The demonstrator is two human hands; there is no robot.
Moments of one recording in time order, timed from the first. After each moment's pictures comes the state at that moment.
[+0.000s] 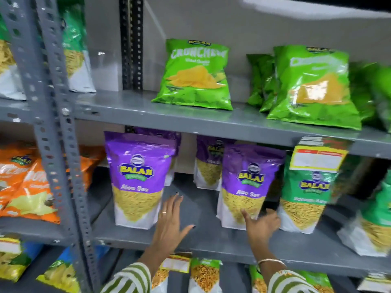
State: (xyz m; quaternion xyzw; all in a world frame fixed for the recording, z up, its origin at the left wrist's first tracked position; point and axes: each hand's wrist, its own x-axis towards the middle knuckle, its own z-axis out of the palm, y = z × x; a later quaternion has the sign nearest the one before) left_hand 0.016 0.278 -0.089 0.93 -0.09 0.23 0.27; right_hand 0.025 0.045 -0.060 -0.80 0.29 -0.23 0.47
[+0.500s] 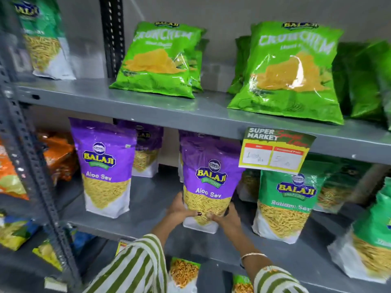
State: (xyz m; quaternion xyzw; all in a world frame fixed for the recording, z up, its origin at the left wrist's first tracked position) left_hand 0.084 0.156 -0.084 0.79 0.06 0.00 0.61; right_hand 0.075 -0.022 -0.075 -0.77 0.02 0.02 0.64
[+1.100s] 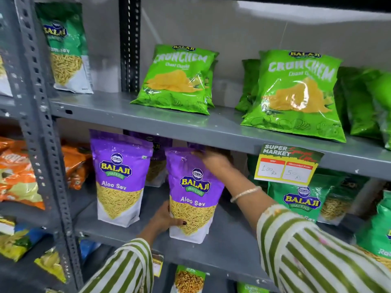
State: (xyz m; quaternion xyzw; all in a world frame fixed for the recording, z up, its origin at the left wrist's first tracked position) left_hand 0.073 0.237 -0.091 0.79 0.05 -0.01 0.61; right_hand 0.072 0.084 0.145 -0.95 -0.14 -0.01 0.27
